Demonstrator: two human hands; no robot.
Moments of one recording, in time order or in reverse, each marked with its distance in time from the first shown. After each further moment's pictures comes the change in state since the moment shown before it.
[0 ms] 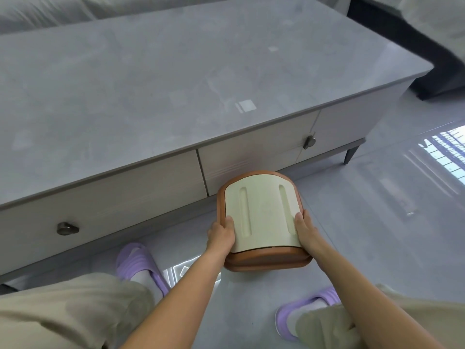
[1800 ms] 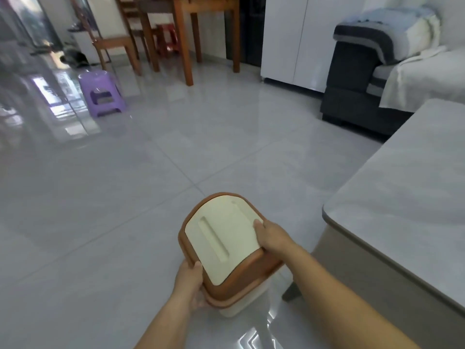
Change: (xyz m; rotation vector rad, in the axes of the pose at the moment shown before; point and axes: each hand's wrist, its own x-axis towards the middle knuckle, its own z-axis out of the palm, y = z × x) left_hand -0.091 -0.376 -0.565 -1.342 0.947 -0.260; right_hand -0.317 -0.328 0.715 -1.008 -0.775 -1.076
